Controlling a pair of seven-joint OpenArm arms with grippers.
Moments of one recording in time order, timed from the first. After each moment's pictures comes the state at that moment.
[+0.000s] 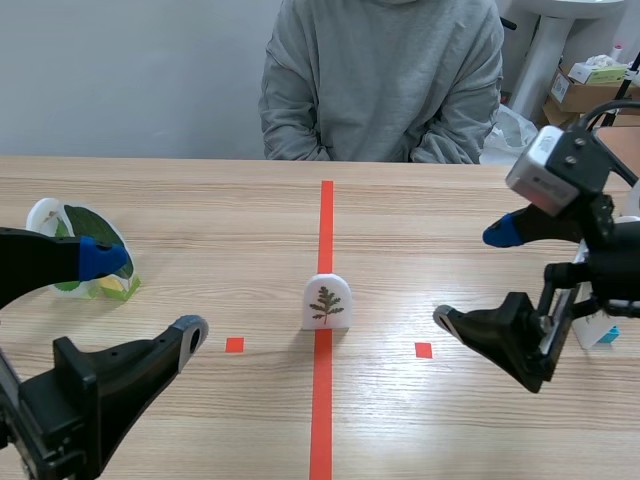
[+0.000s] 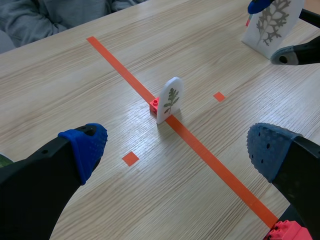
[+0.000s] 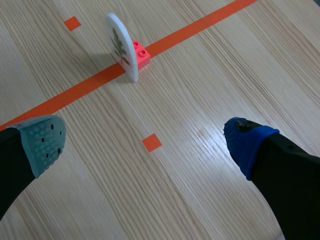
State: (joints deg) left arm 44.7 -27.8 -7.3 125.2 -21.1 -30.0 7.4; right arm -12.2 35.9 -2.6 101.0 22.0 45.3 -21.0
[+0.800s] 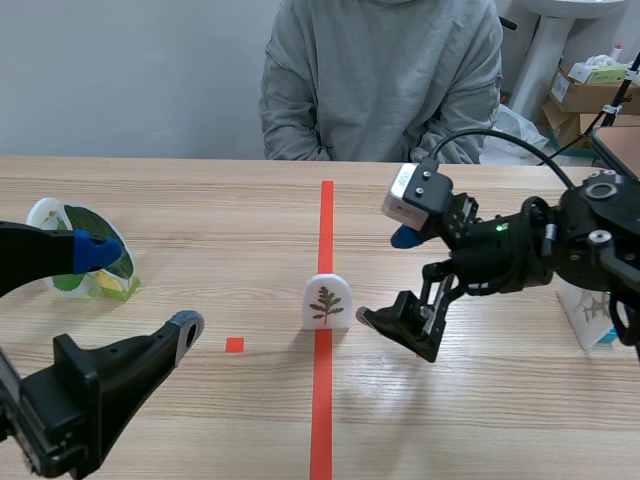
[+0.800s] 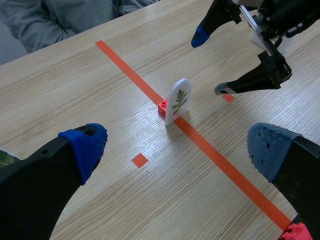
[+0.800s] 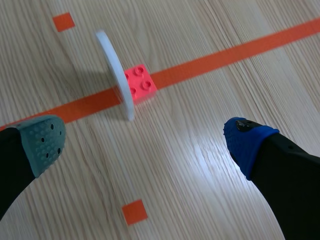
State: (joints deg) left arm 44.7 -27.8 -7.3 125.2 -18.5 -28.9 5.8; right arm 13.4 27.3 -27.9 74.7 5.2 45.3 -7.3
